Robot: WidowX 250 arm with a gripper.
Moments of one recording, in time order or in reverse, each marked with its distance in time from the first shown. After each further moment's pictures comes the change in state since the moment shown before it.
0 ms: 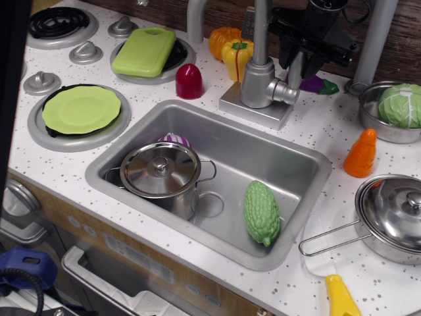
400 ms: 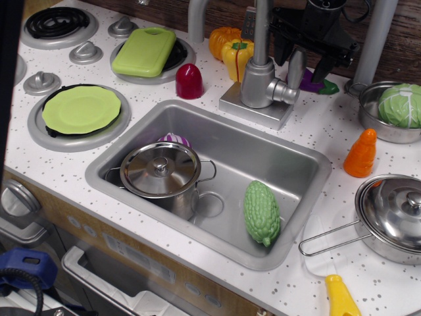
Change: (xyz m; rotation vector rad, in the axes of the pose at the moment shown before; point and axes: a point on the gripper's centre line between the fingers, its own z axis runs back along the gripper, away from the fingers) arm 0.001 0.001 -0.001 -0.018 -0.015 -0.030
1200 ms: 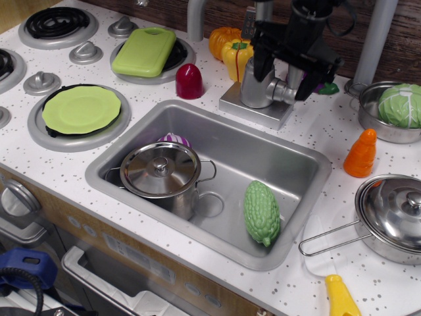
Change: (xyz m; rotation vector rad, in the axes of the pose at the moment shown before) arm -0.029 0.007 0.009 0.016 0.104 0.014
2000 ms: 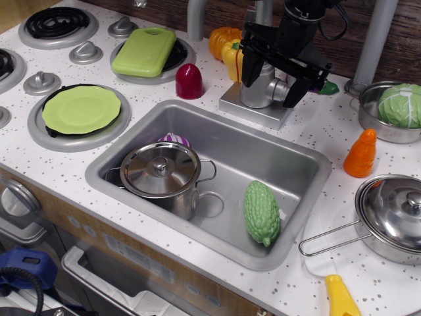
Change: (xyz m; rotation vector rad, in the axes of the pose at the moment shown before) arm -0.028 0.006 0.002 0.024 0.112 -0.020
